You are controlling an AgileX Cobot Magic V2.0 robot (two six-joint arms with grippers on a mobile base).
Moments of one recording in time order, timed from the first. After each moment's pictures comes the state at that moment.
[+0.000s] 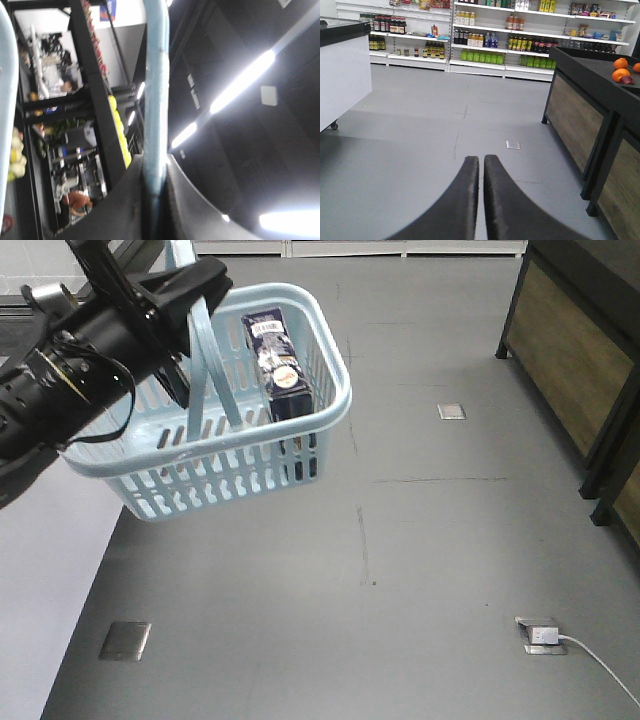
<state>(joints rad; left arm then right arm) -0.23 1.58 -1.02 0.65 -0.95 -2.16 0.00 -0.01 0.03 -0.04 0.14 -0.06</state>
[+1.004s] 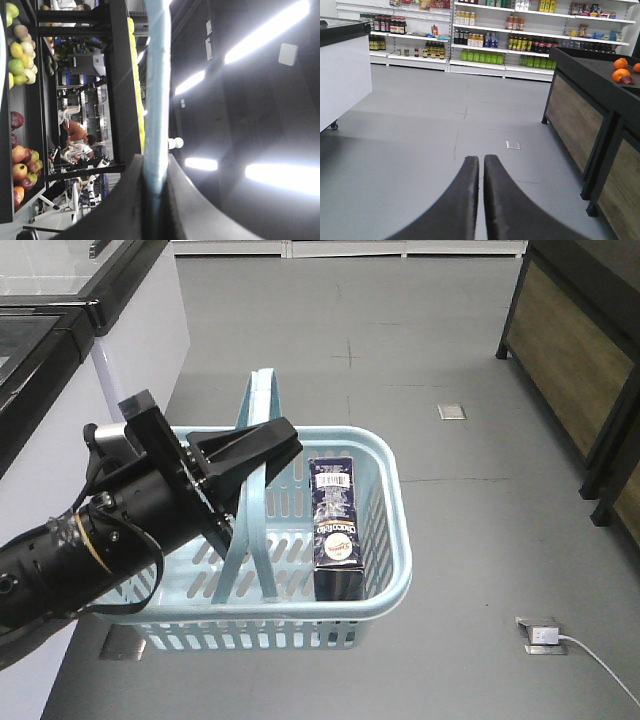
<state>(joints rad) -0.46 1.44 -0.63 0.59 -1.09 -2.09 0.00 -0.01 0.03 -0.04 0.14 -0.06</state>
